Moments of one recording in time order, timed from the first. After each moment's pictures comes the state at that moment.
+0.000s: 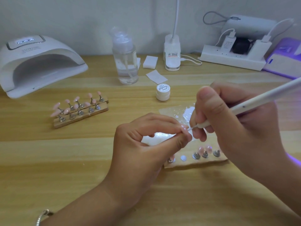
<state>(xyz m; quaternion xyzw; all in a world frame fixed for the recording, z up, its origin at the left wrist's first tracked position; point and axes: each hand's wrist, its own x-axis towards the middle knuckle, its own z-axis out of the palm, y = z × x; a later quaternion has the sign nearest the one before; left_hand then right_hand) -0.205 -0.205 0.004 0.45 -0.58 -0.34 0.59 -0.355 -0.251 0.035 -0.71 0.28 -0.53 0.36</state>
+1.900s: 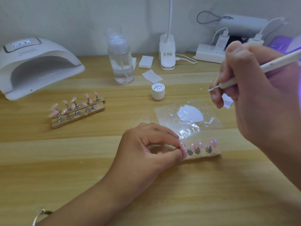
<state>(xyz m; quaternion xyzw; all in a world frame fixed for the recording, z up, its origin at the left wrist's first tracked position) -0.207 -0.200 -0.003 0.51 -0.60 -0.39 0.48 -0.373 -0.283 0.055 -0.64 0.27 -0.62 0.37</state>
